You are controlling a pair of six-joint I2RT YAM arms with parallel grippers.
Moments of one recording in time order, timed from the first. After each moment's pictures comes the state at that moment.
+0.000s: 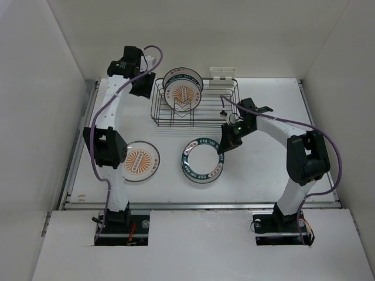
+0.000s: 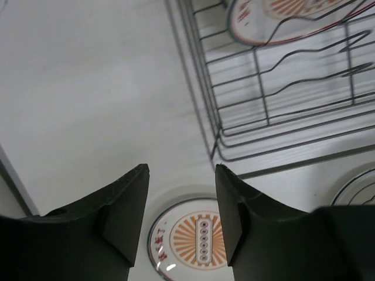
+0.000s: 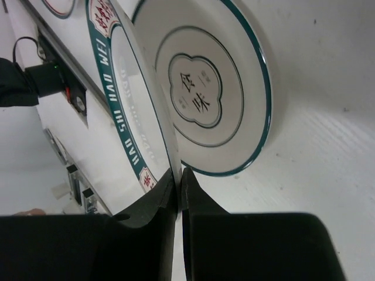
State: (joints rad) left arm -0.14 2.06 2.23 -1.15 0.05 0.13; right arm 0.32 1.79 1.29 -0.78 -0.79 0.06
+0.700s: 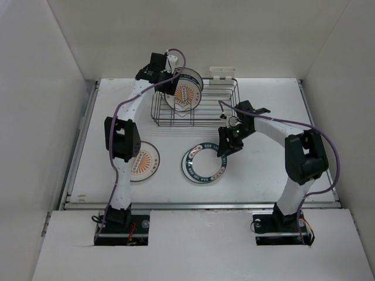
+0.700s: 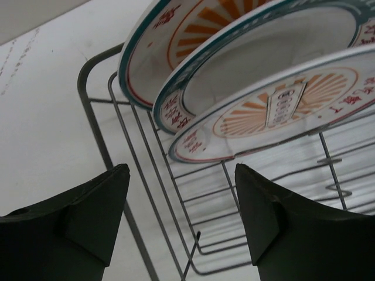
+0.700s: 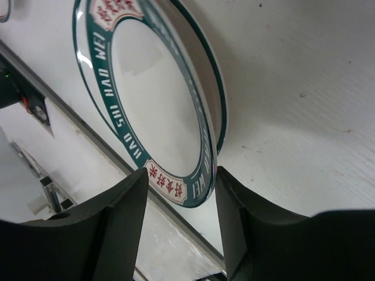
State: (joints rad) left arm -0.29 2.25 2.23 -0.75 0.00 0.12; right arm 0.33 1.81 1.26 -0.79 -0.64 0.07
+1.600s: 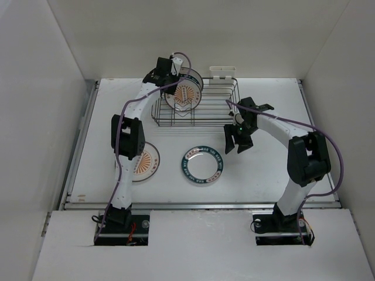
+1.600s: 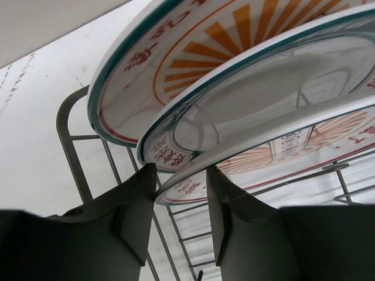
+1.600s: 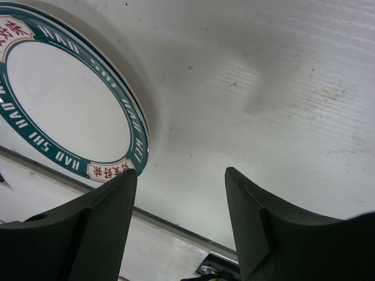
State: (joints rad) left arm -0.32 2.34 2.23 -0.59 -0.06 0.14; right arm 0.32 1.78 1.32 -0.91 -0.32 0.17
